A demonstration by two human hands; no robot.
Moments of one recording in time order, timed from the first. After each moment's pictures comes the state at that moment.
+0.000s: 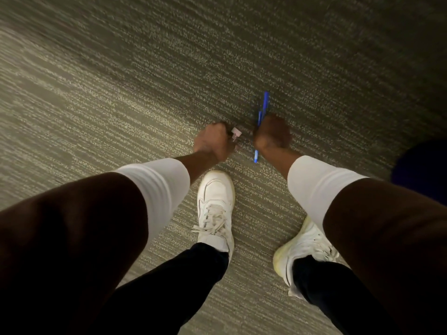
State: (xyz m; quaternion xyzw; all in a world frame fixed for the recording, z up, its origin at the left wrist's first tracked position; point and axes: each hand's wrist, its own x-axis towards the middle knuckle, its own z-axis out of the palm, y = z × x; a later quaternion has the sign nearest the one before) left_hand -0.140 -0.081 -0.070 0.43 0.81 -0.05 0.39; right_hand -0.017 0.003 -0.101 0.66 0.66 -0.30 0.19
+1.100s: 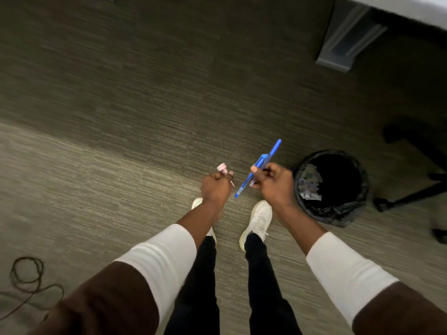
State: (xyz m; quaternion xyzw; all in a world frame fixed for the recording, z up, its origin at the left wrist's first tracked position) left_hand -0.013 -0.027 0.402 0.00 0.79 0.30 0.54; right_hand 0.124 0.021 0.416 0.68 0.39 -0.57 -0.22
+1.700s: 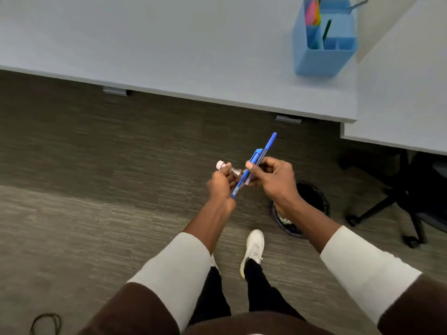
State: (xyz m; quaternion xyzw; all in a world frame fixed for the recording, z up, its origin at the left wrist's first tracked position) left_hand 0.015 0.047 0.664 -0.11 0.61 0.48 0.62; right_hand 0.144 0.067 0.697 0.59 0.41 -0.60 -0.34
